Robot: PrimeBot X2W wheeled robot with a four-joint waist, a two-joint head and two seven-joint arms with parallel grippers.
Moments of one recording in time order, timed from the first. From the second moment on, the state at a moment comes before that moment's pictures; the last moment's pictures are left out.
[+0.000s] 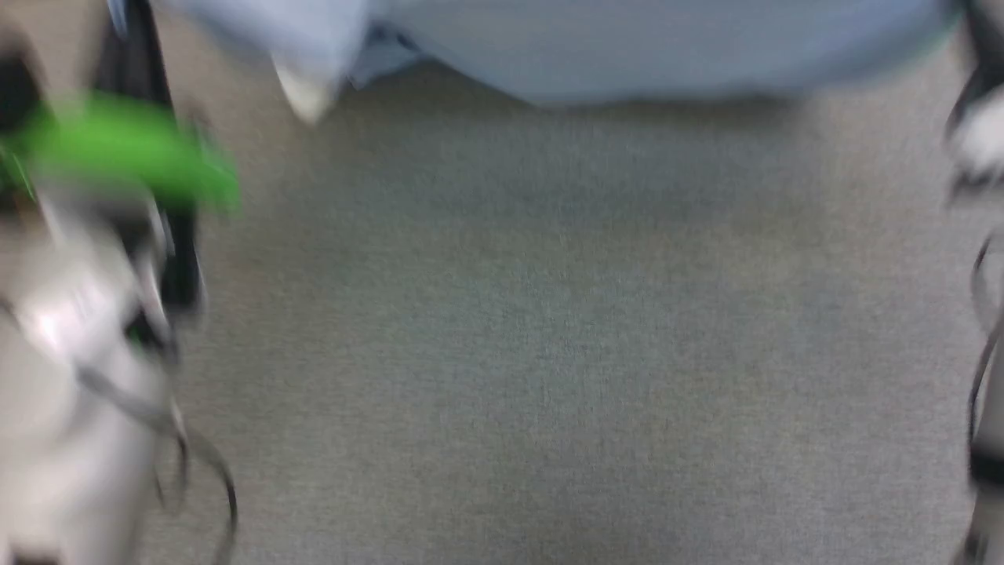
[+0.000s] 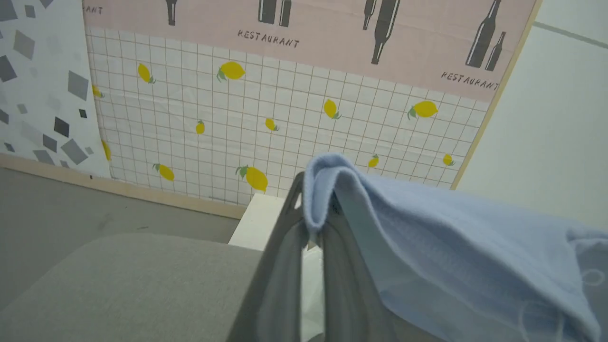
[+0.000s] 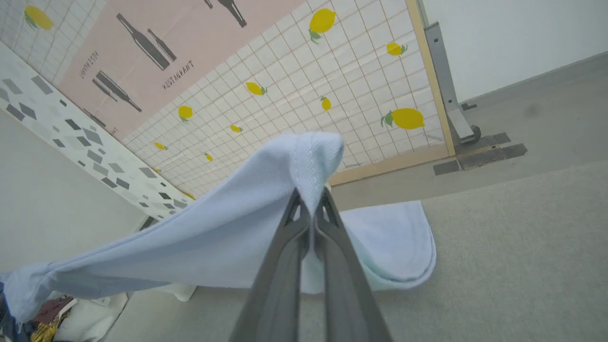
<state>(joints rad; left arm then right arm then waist) -0.69 0.43 -0.27 0.13 -0.67 0.23 -0.13 -0.74 -0.16 -0.25 0.18 0.68 0.13 0.46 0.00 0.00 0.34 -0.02</state>
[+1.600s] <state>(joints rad) -0.17 0.43 -0.39 -0.05 -0.78 0.34 0.13 0.01 -0.20 -0.18 -0.01 0.40 0.13 0.70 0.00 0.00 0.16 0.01</state>
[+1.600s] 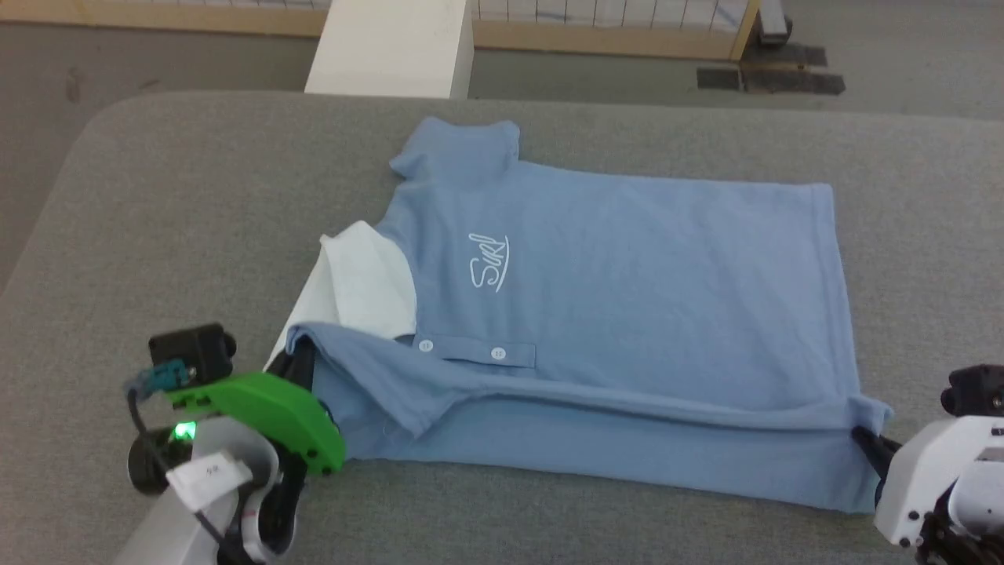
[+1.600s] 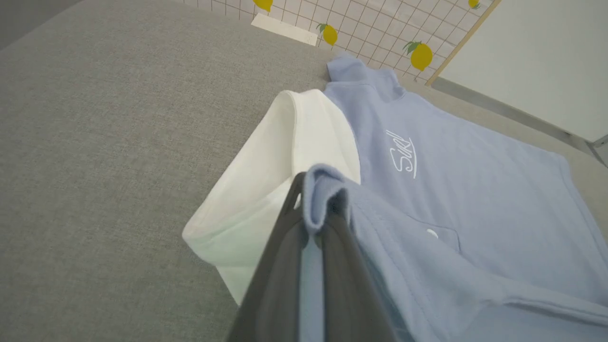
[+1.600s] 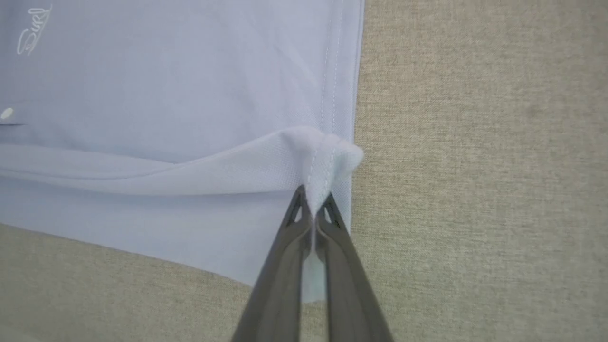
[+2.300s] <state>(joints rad) -0.40 0.32 -0.41 0.32 -0.79 0.19 0.02 -0.13 -0.21 -0.13 0.08 0.45 0.13 0.67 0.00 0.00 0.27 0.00</state>
